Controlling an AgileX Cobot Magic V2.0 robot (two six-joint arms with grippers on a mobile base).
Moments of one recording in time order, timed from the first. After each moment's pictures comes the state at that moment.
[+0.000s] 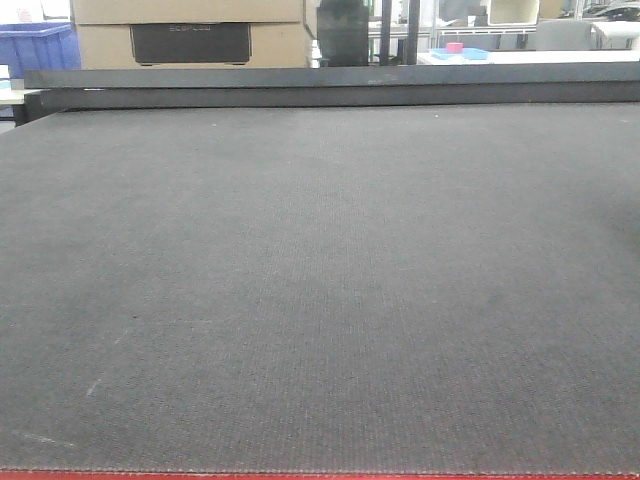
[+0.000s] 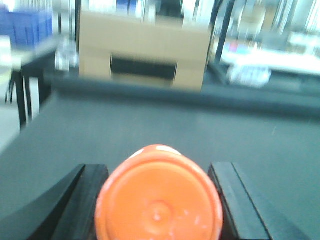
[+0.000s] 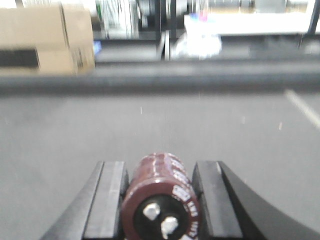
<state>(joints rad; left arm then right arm) -0.14 0.60 -0.67 -0.10 0.15 0.00 0.03 0.84 -0.75 0.15 0.07 -0.06</state>
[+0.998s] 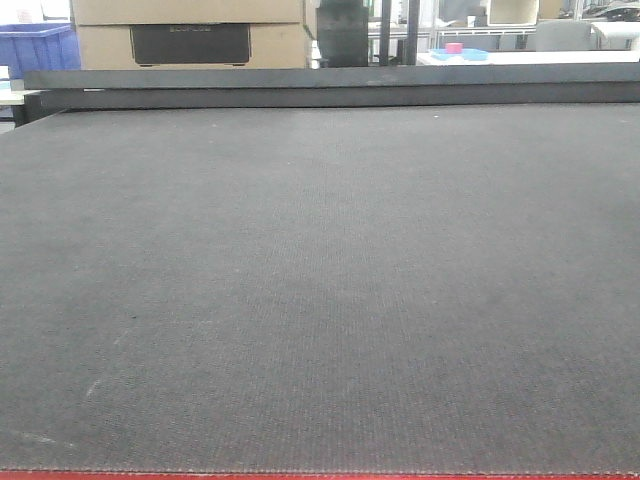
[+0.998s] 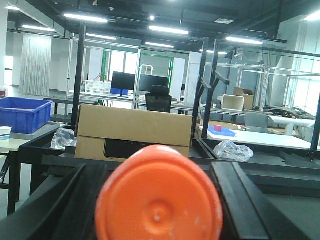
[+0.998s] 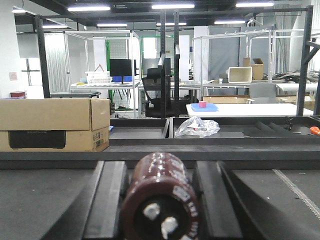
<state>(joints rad) -0.14 0.37 -0.67 -0.10 0.13 0.00 0.03 0.40 -0.75 0.16 0.26 -0.06</state>
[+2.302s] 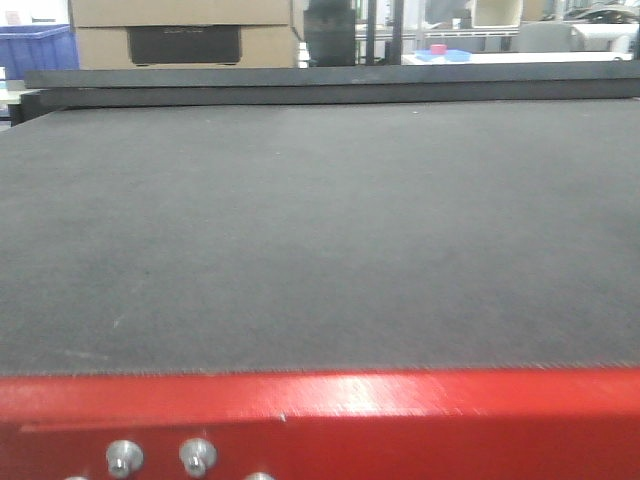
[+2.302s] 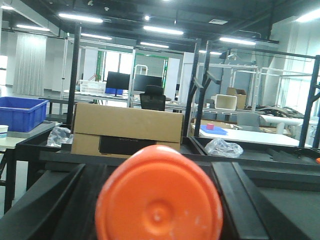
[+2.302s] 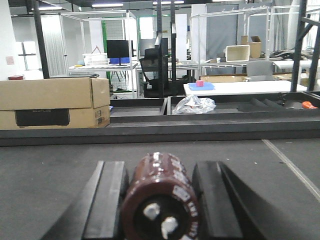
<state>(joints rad) -0.14 0.37 -0.67 -0.10 0.13 0.00 0.03 0.40 -0.75 0.17 0.33 -0.06</state>
